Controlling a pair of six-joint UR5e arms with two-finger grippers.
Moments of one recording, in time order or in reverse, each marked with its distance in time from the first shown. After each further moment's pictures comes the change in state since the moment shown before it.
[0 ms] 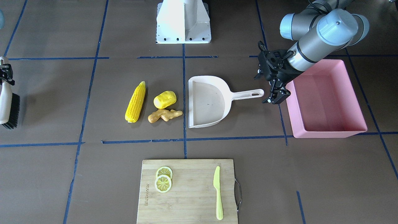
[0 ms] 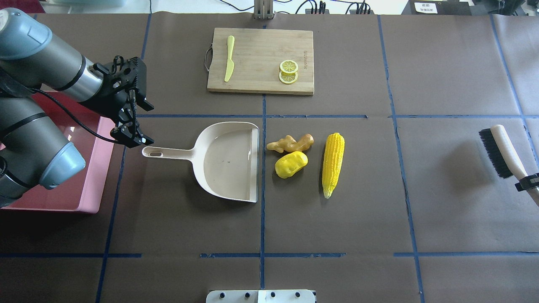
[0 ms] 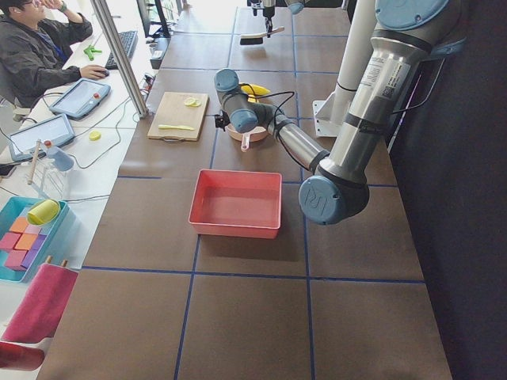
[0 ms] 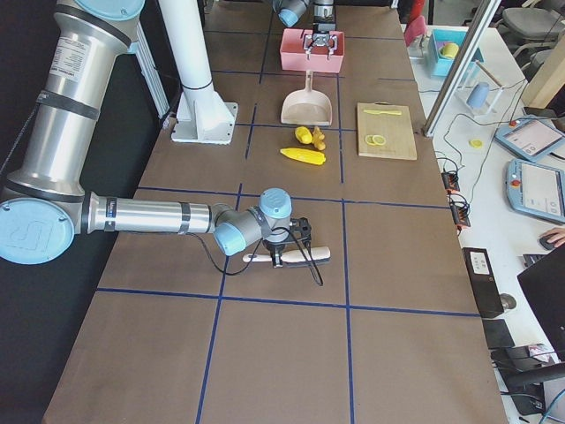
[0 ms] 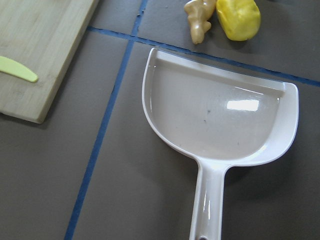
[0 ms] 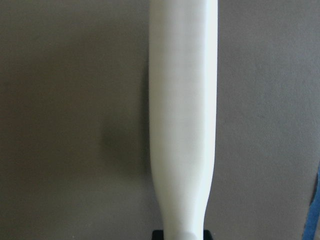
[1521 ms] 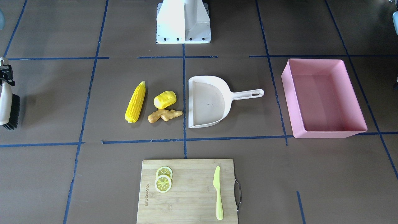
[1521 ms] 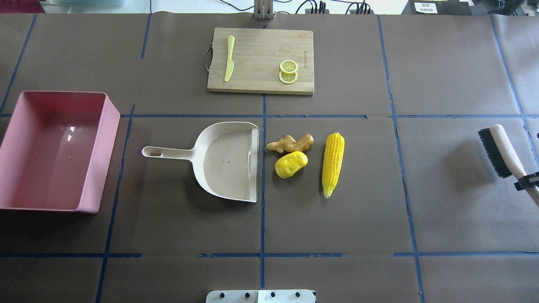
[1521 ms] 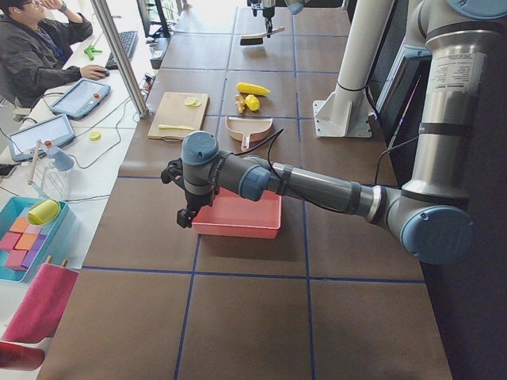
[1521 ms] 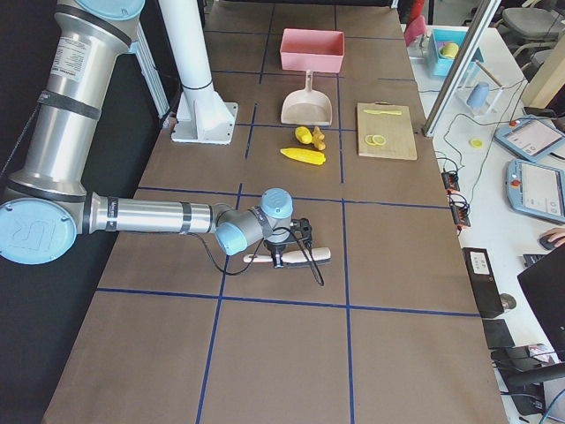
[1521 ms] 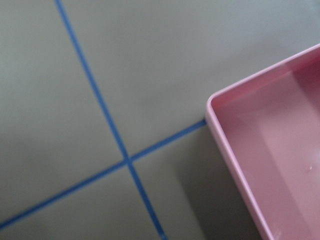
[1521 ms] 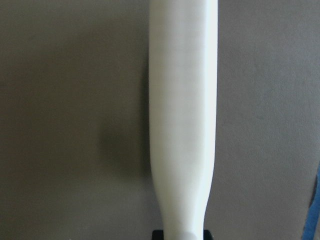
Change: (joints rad) left arm -0.550 0.295 0.042 0.075 -0.011 -0.109; right arm -0.003 0.011 -0.006 -0.009 -0.005 -0.002
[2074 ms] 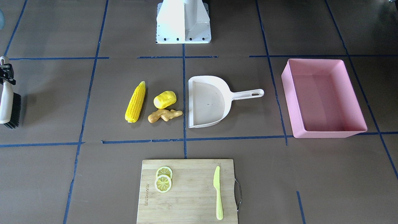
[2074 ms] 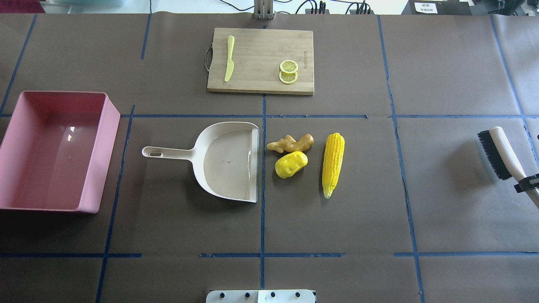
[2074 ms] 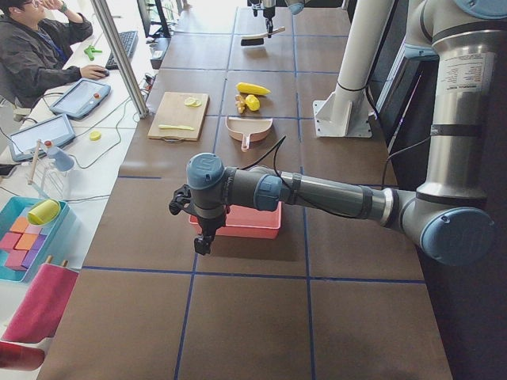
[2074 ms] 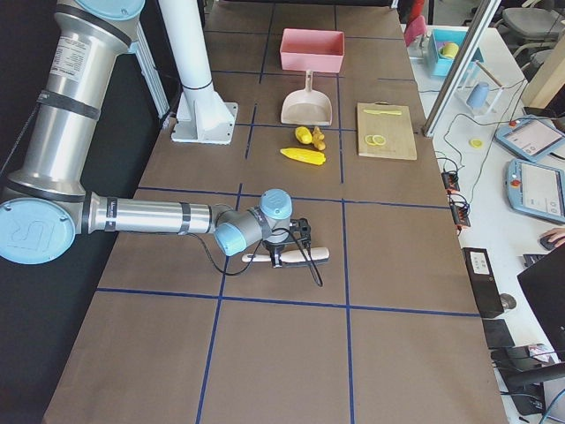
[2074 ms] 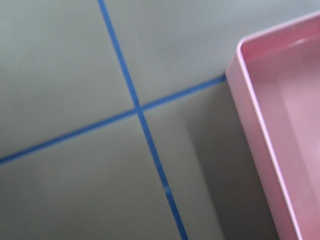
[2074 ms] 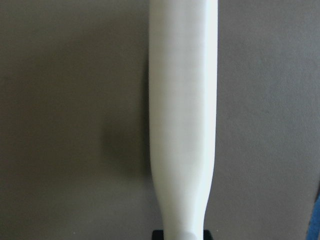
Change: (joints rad) left arm -0.100 0.072 0.015 0.250 0.000 0.000; right arm -0.001 -0.006 -0.001 0.002 0.015 -0.002
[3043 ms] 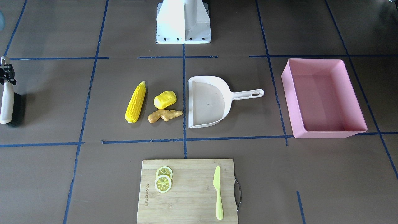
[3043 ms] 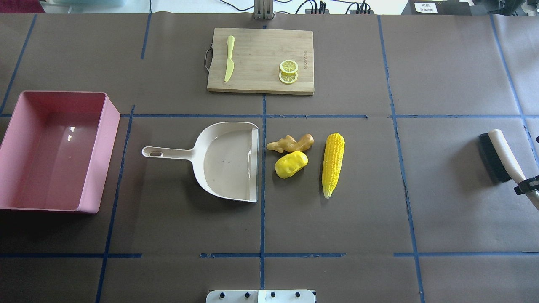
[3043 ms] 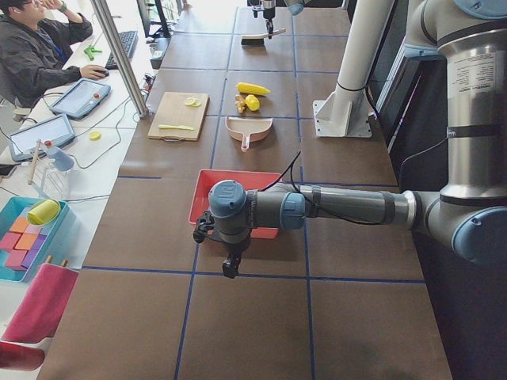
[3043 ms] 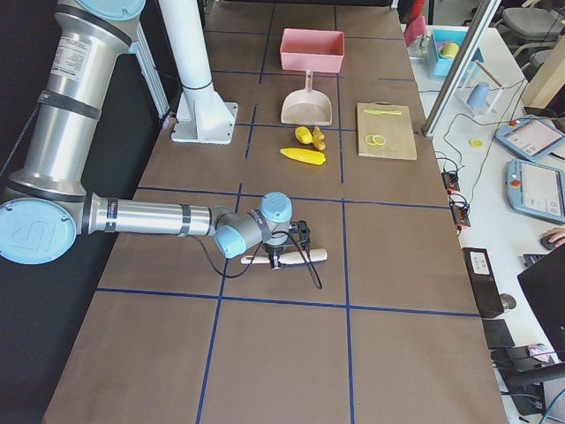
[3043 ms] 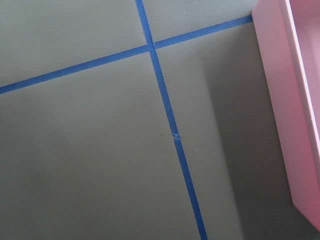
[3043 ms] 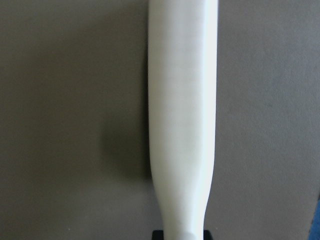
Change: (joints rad) left arm -0.011 0.140 -0.021 0.043 -0.002 0.011; right arm -0.005 -0.001 -0.014 0.007 0.010 -0.013
